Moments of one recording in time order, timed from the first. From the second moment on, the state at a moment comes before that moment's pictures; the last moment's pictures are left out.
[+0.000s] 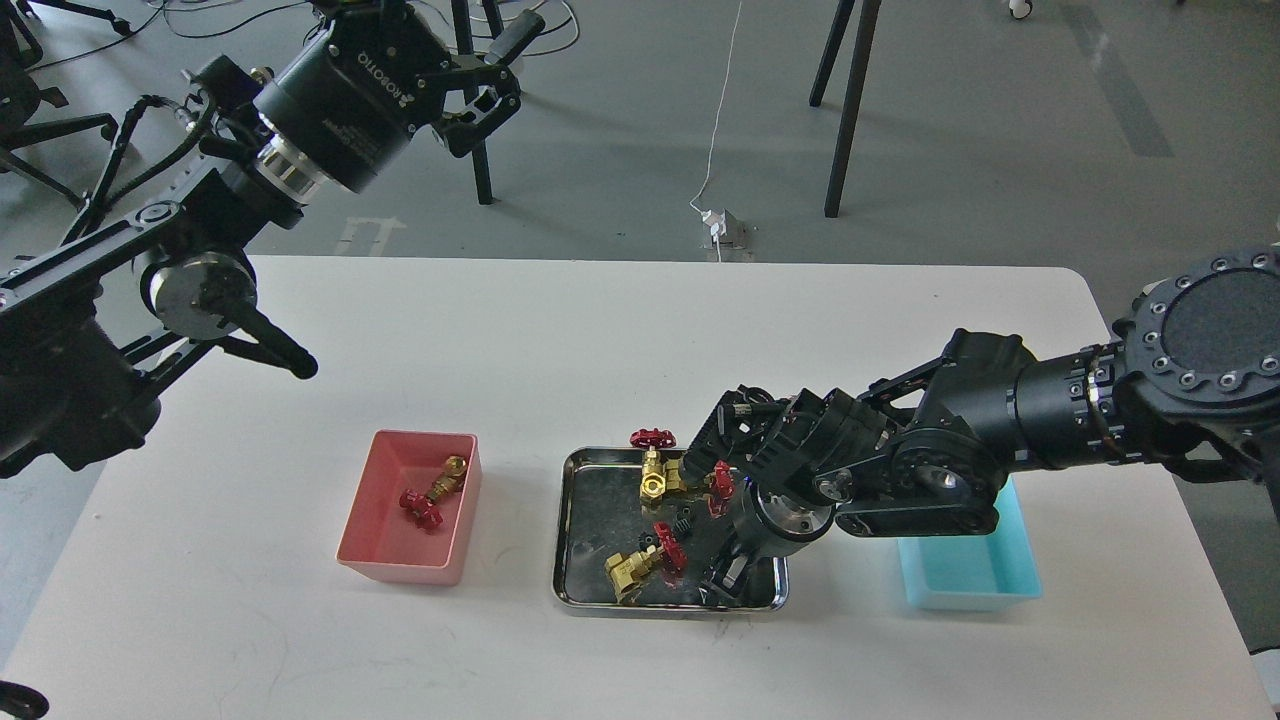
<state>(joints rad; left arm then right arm) -0.93 0.58 -0.52 -1.25 0.17 -0.43 -0.49 1.41 0.00 -0.73 1.15 -1.21 0.37 0.06</state>
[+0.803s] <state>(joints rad) -0.91 0.55 -0.52 -1.25 0.17 -0.43 -0.49 1.42 0.00 -0.69 1.17 -1.15 0.36 0.07</state>
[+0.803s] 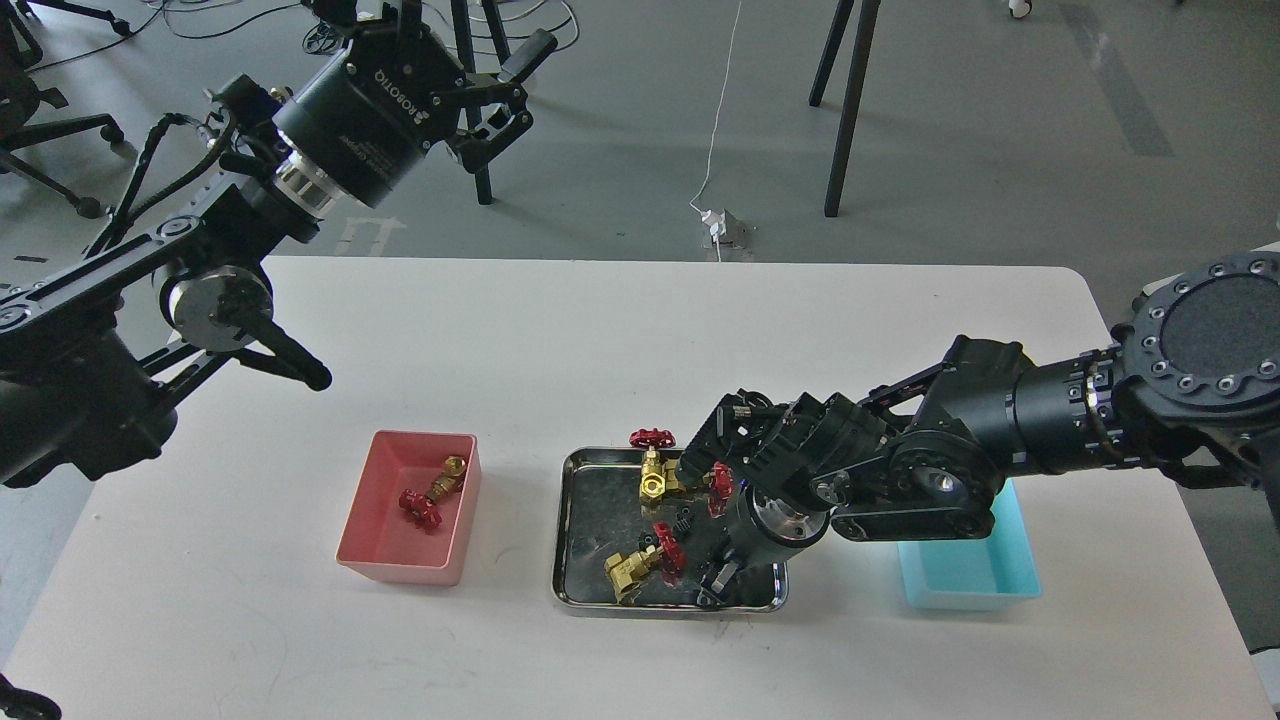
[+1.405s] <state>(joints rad) -0.90 0.50 -0.53 -1.25 0.17 -0.43 -0.49 1.54 -0.73 -0.67 1.49 -1.11 0.39 0.06</state>
